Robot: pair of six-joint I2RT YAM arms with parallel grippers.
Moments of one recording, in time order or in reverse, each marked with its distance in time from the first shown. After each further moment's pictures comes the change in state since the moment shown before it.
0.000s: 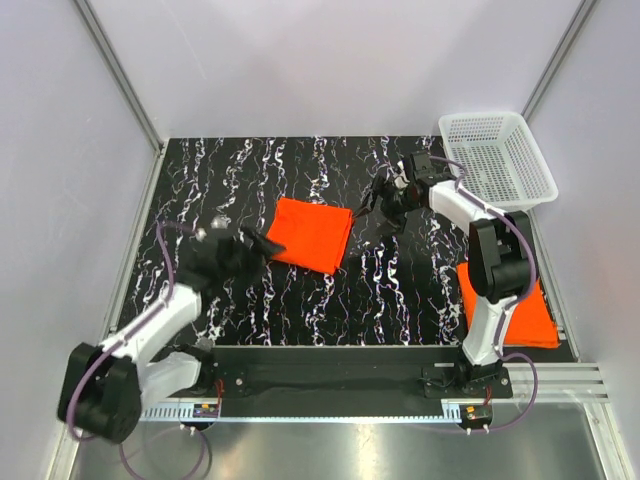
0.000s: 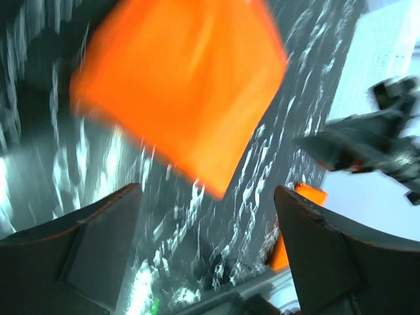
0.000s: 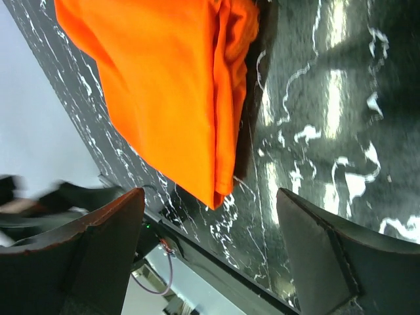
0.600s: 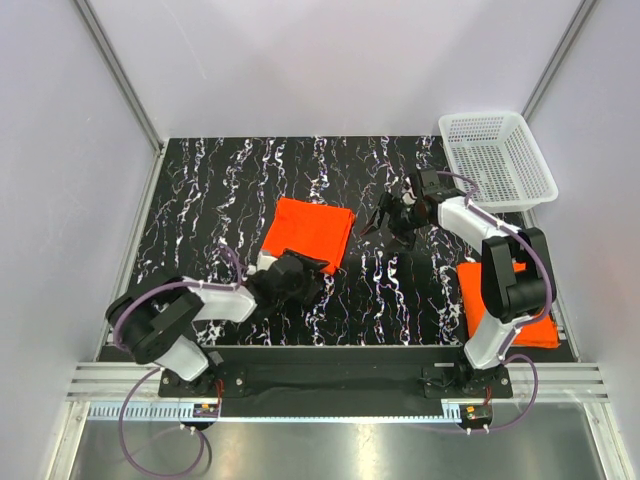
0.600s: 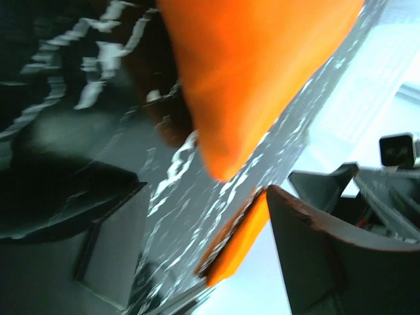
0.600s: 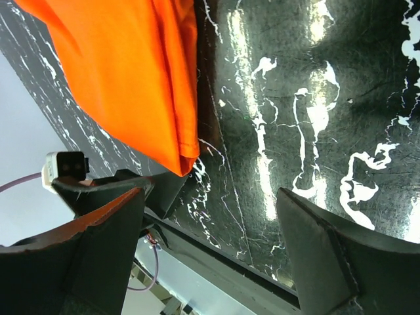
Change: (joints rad) left arm -0.541 0.402 -0.160 0.529 -0.409 -0.735; right arm 0.001 -0.189 -0.231 0.001 0.066 -0.008
